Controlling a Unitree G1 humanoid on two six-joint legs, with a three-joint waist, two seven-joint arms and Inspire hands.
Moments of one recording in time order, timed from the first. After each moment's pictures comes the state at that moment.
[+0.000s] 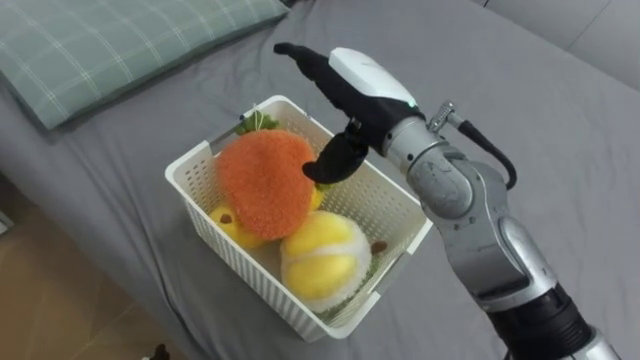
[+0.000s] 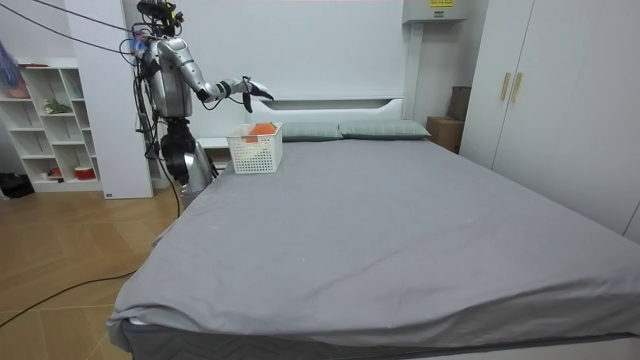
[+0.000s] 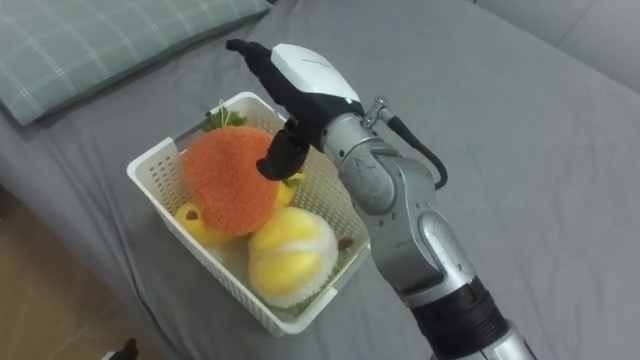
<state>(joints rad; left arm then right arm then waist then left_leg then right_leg) 0.06 0.15 0.10 0.94 0.14 0.08 0.03 -0.42 -0.24 0.37 -0.06 -0.63 0.20 0.31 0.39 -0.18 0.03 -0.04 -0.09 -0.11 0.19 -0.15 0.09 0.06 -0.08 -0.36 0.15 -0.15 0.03</state>
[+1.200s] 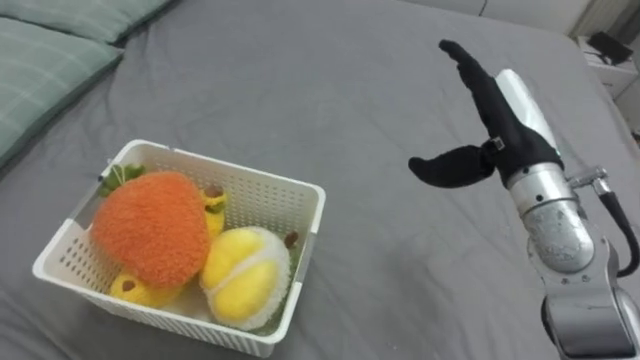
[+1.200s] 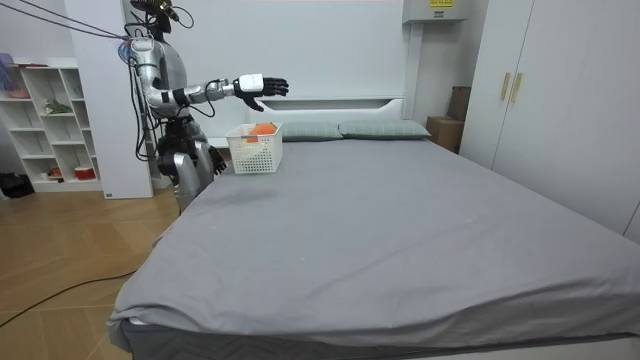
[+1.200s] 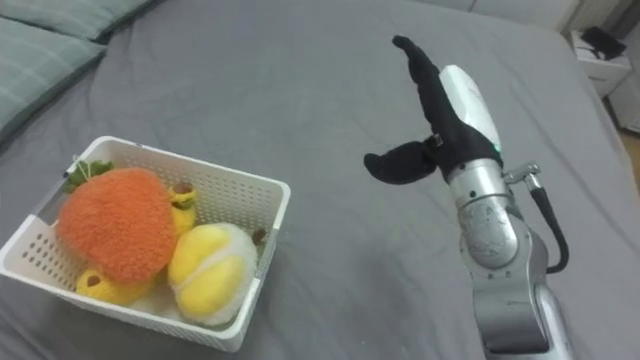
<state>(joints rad) 0.16 0.14 0.16 0.98 0.16 0.08 0.13 -0.06 -0.31 -0.07 -0.16 -0.48 0.09 0.08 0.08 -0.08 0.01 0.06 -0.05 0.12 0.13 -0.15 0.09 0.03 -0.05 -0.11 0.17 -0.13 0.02</state>
